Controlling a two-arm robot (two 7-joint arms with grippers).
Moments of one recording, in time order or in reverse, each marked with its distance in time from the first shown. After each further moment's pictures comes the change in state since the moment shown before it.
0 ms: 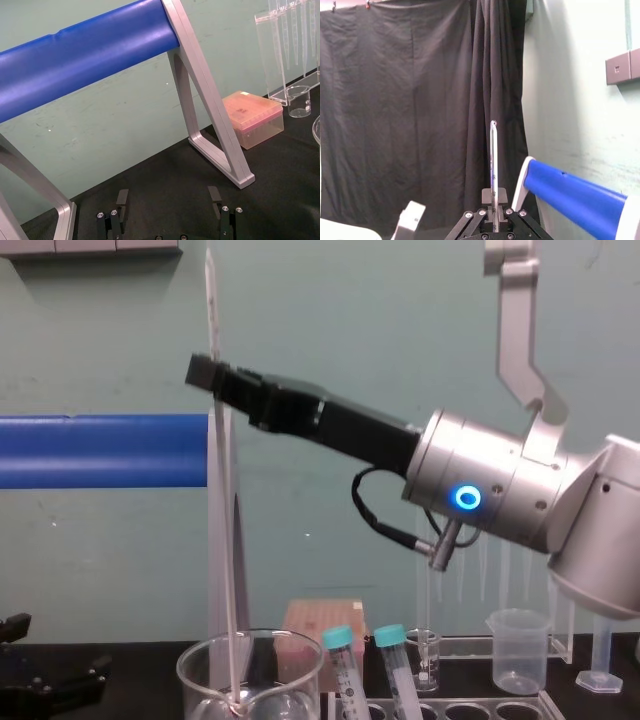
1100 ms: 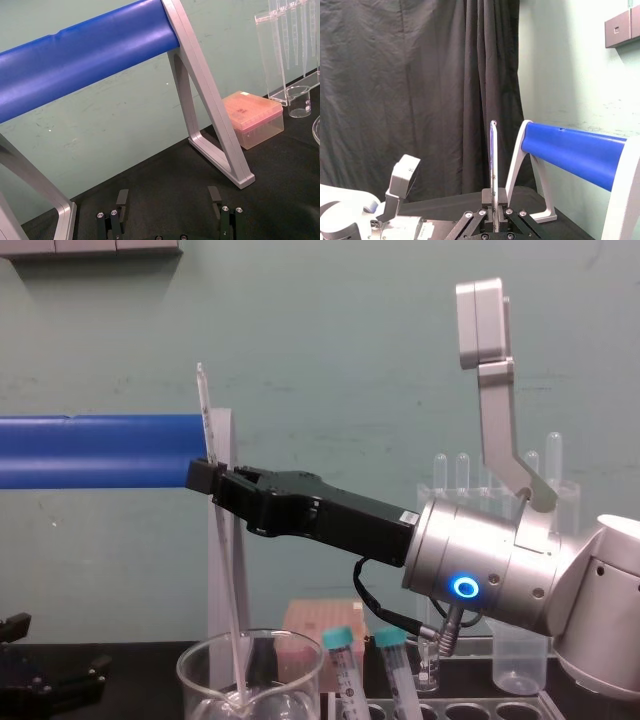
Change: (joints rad) left arm 0.000 0.000 0.000 0.000 0.000 0.000 0.000; right arm -0.036 -0.038 0.017 0.106 -0.089 -0.027 0.024
